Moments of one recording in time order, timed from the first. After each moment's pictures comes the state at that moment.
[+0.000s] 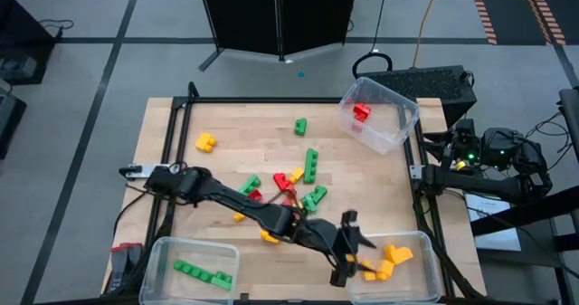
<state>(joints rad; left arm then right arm) -0.38 2.32 2.17 -0.04 -0.10 -0.07 -0.19 0.08 0.87 -1.16 0.28 0.57</state>
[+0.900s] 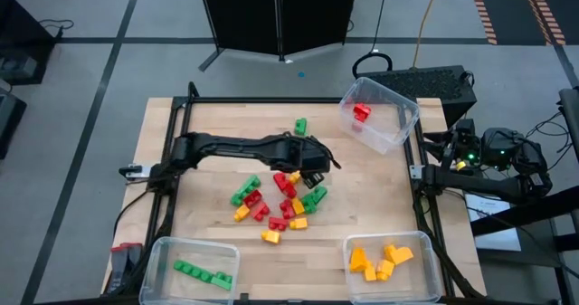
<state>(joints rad) -0.02 2.16 2.06 -1.13 -0.40 -0.56 -0.19 0.08 0.87 -1.16 0.28 0.56</state>
